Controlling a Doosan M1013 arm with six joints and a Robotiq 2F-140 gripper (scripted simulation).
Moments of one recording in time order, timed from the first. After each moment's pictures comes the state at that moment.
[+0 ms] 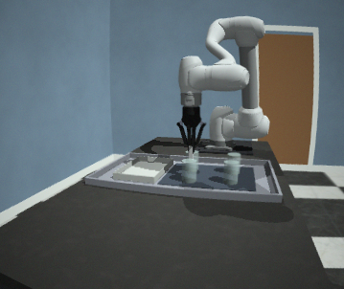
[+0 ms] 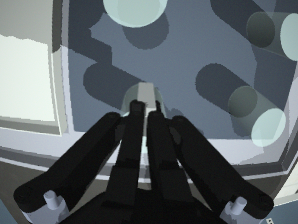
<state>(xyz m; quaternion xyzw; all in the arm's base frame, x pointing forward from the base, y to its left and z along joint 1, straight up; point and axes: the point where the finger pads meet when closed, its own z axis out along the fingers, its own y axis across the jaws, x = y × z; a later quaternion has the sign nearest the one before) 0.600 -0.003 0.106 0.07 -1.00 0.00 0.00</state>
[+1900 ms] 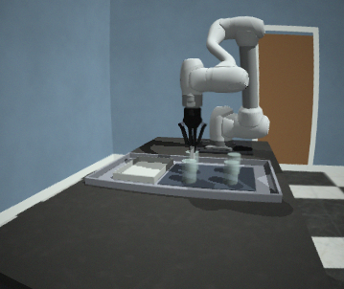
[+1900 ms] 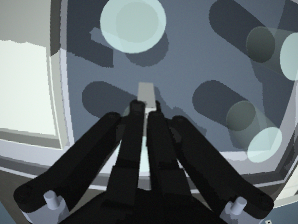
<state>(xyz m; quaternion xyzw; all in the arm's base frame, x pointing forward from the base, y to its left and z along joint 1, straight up) 0.574 -0.006 0.100 0.07 -1.00 0.00 0.00</state>
